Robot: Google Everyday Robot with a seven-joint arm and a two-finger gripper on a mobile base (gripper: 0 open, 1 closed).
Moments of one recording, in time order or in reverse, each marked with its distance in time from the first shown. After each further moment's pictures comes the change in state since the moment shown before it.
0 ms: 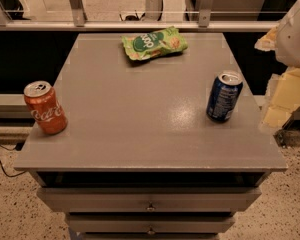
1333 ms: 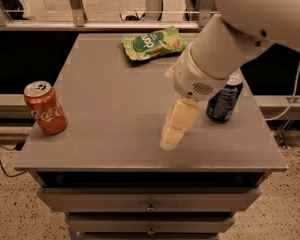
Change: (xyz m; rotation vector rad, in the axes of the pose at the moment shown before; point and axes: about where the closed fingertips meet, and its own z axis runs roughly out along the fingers) arm -0.147 0.038 0.105 -0.148 -0.259 -0.098
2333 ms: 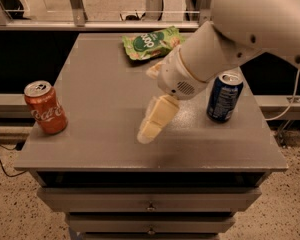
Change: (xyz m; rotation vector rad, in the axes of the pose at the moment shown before) arm -0.036 -0.012 0.023 -0.031 -0.215 0.021
